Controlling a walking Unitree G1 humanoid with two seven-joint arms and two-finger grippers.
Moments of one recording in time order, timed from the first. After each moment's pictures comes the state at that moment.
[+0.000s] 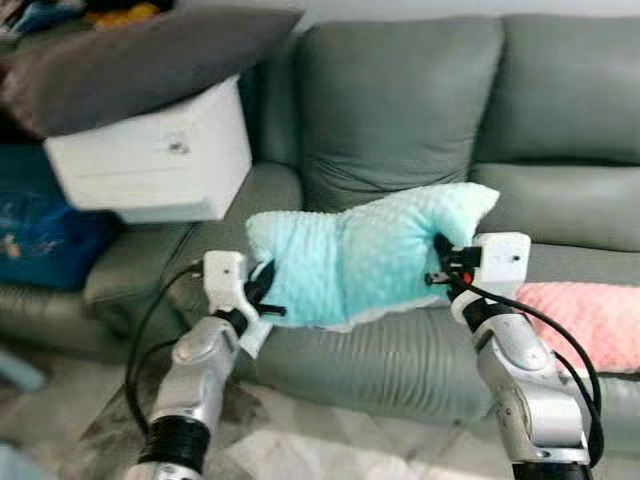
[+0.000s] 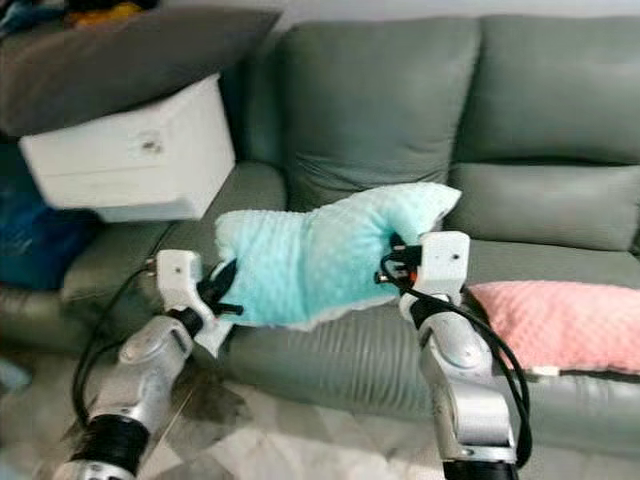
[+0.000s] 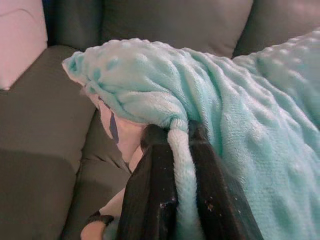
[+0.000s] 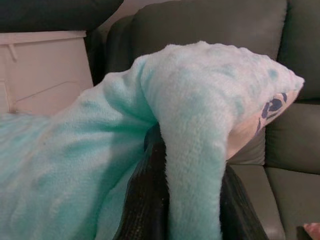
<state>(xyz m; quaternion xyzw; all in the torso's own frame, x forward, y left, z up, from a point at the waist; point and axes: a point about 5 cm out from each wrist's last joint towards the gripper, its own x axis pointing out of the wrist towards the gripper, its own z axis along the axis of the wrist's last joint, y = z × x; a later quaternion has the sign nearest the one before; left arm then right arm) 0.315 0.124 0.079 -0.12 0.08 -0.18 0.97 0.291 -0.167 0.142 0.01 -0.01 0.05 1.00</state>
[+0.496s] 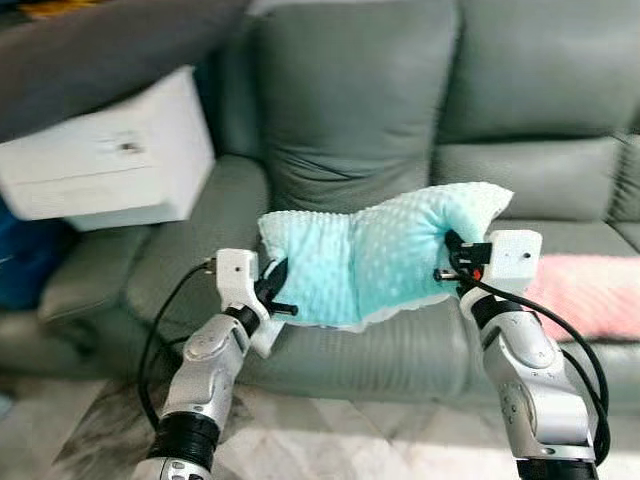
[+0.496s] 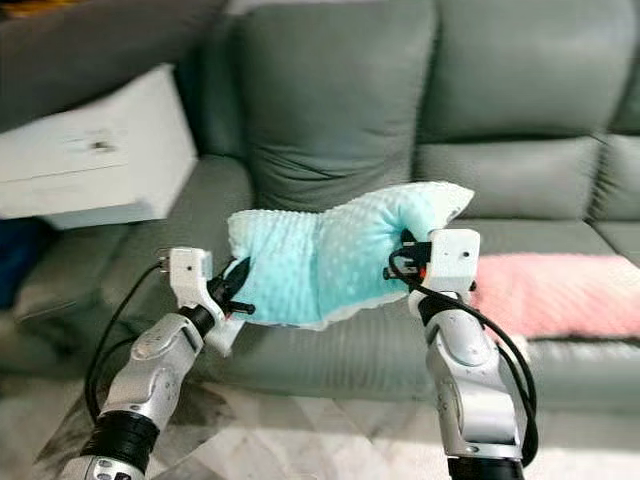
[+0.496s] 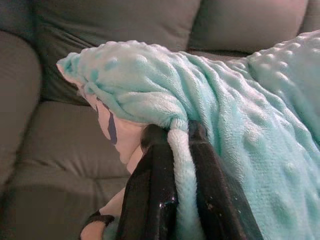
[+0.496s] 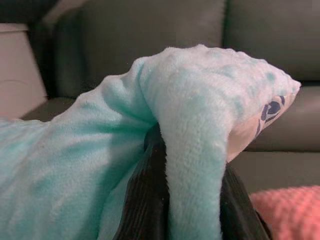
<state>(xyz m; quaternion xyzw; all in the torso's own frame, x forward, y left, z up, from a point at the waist) 0.317 0.115 0.081 -0.13 0.07 -0.20 0.97 0.292 -0.174 0.144 0.01 -0.01 0.04 1.00</state>
